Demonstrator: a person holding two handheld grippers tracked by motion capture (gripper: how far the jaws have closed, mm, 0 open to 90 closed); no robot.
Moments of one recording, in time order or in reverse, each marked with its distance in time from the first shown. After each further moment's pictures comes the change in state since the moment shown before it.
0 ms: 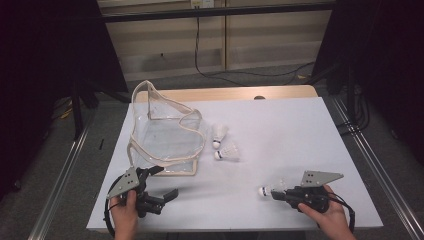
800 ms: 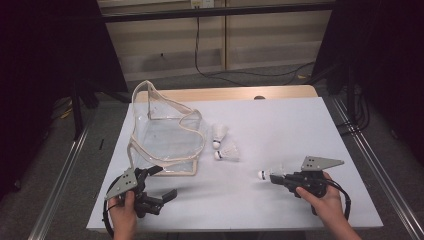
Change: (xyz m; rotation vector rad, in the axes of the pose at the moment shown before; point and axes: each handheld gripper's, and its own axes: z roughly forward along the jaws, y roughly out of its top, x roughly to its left) left arm 0.000 0.000 -0.003 -0.012 -0.006 -0.003; right arm -0.020 0.024 0.006 -0.067 -0.043 0.048
